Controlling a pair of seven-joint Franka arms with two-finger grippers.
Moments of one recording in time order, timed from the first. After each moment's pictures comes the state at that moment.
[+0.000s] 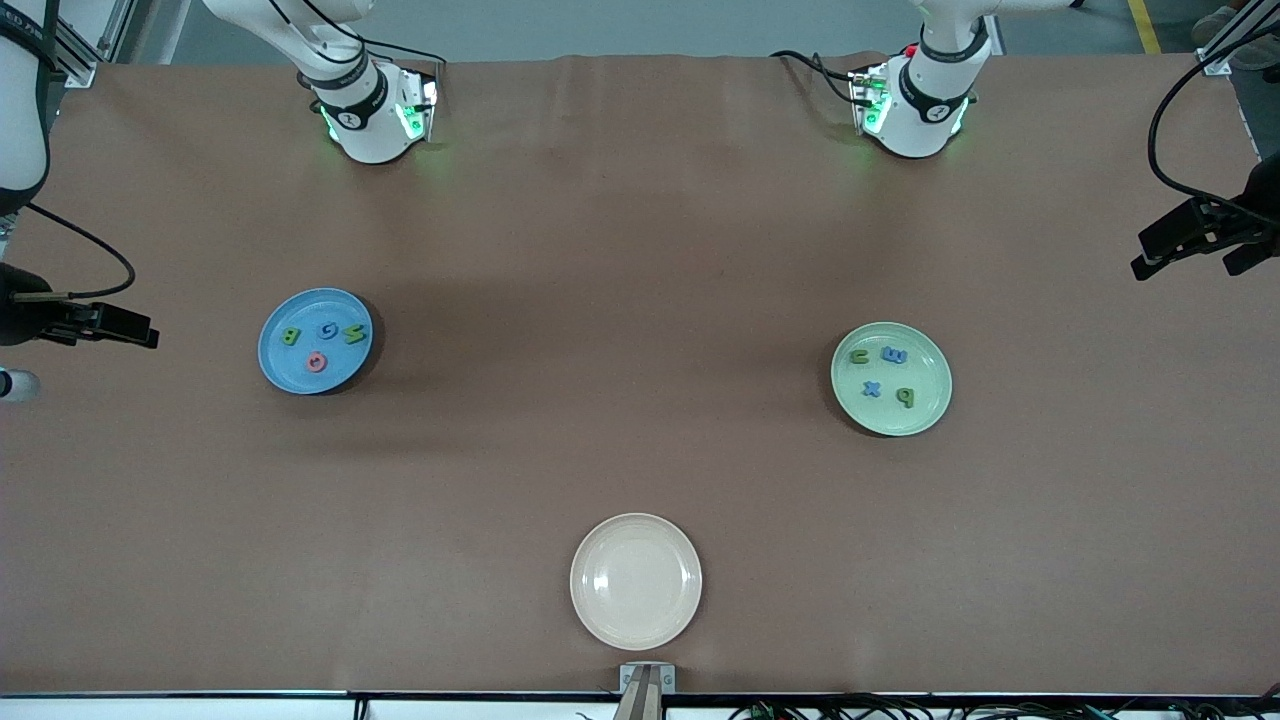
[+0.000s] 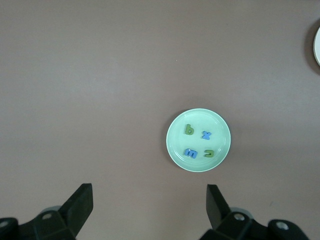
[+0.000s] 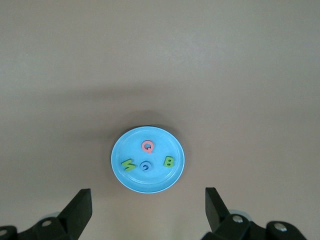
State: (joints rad) left arm -0.04 -0.02 0.06 -1.56 -0.02 1.61 -0.04; right arm 0.01 0.21 -0.14 -1.48 0.00 1.57 -0.08
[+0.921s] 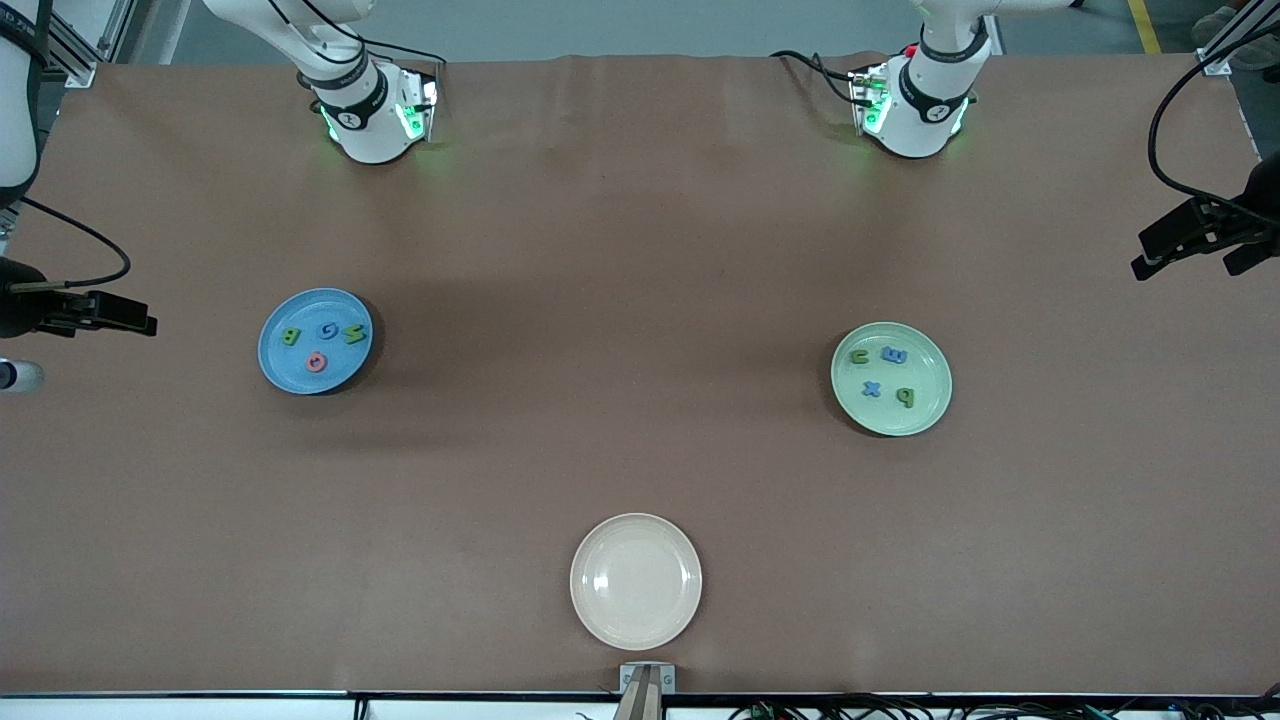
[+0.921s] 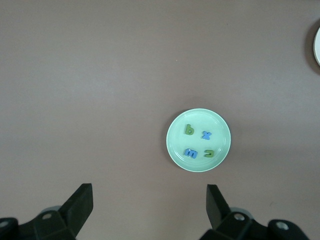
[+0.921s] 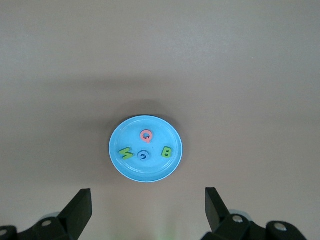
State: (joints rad) left arm -0.04 -0.02 0.06 -1.56 -0.02 1.61 -0.04; right arm 0.01 0.21 -0.14 -1.48 0.00 1.52 -0.14
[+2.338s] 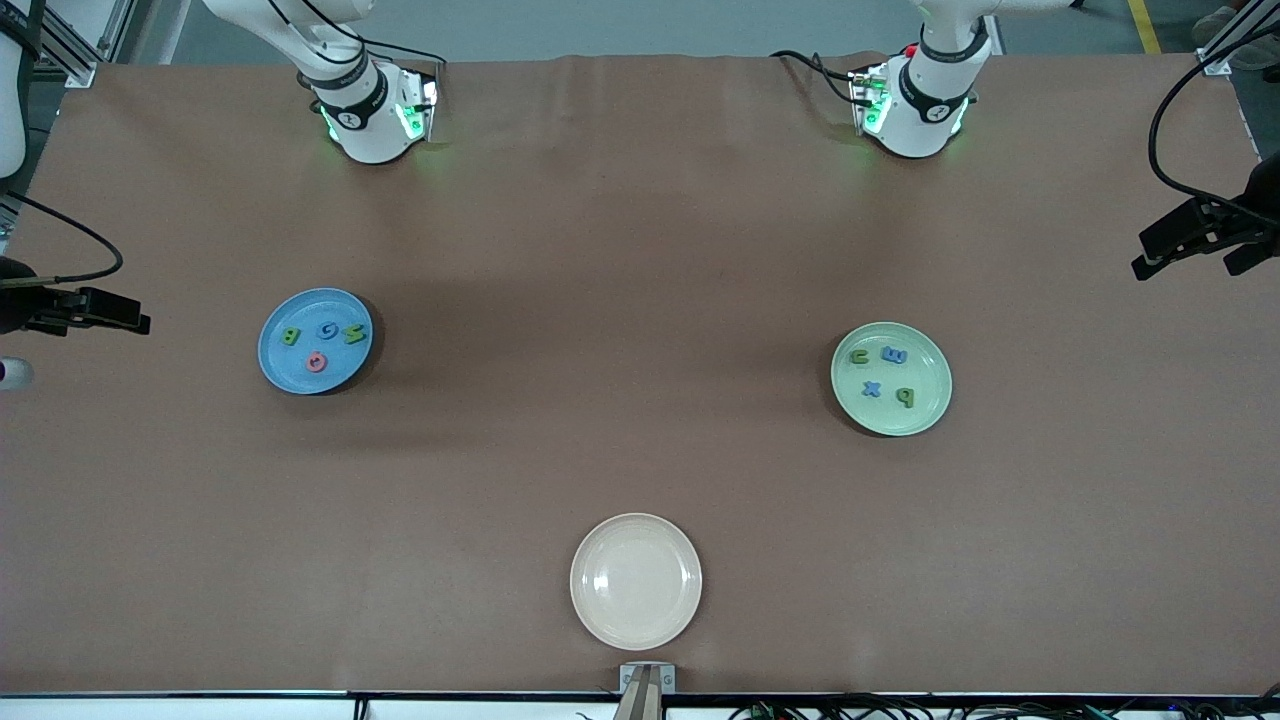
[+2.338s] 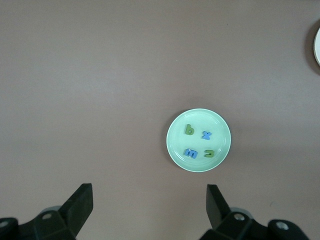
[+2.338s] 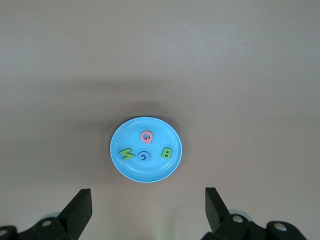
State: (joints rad) left arm -0.04 -0.02 0.06 -1.56 -0.02 1.61 -0.04; right arm 0.01 0.21 -0.14 -1.45 0.01 1.50 -0.14
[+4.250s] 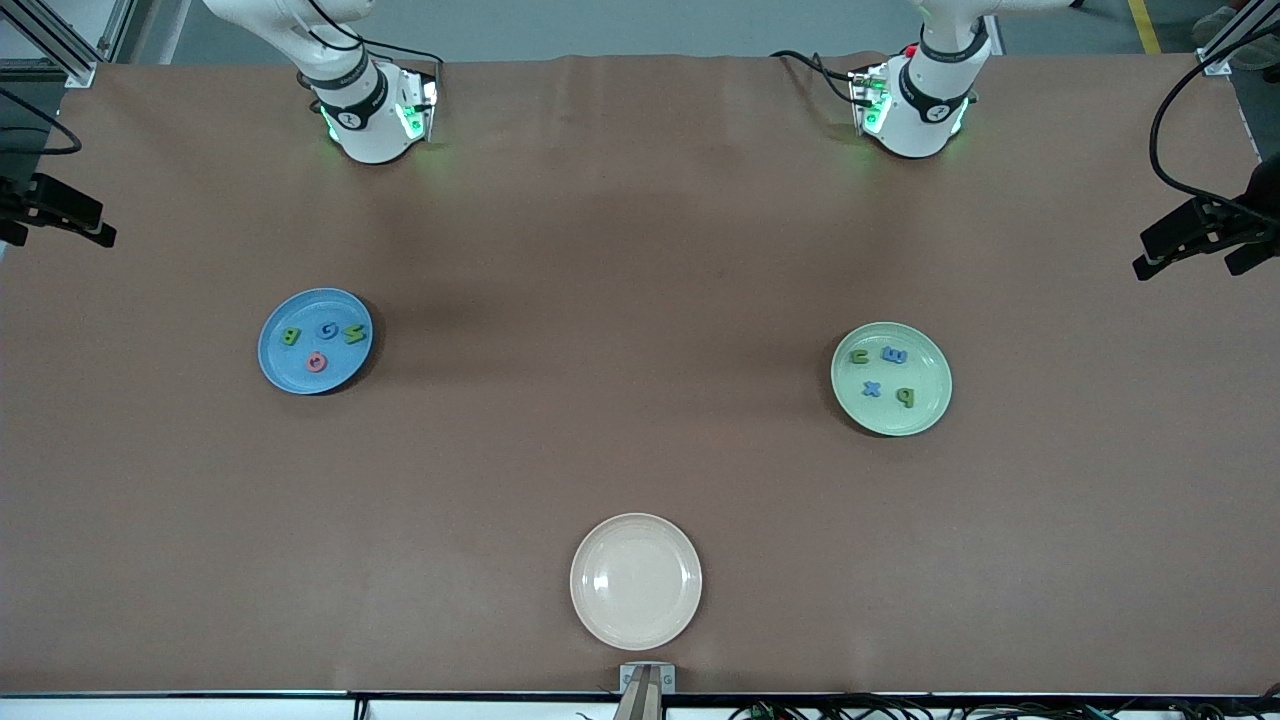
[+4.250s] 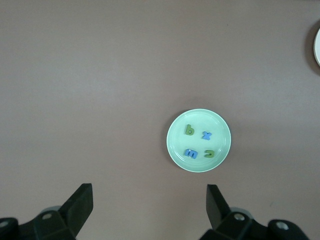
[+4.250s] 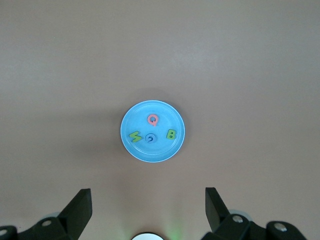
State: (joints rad) left arm -0.04 -0.02 0.06 -1.56 -0.02 1.61 -0.04; right arm 0.01 -0.06 -0.13 -1.59 -0.01 1.46 -0.09
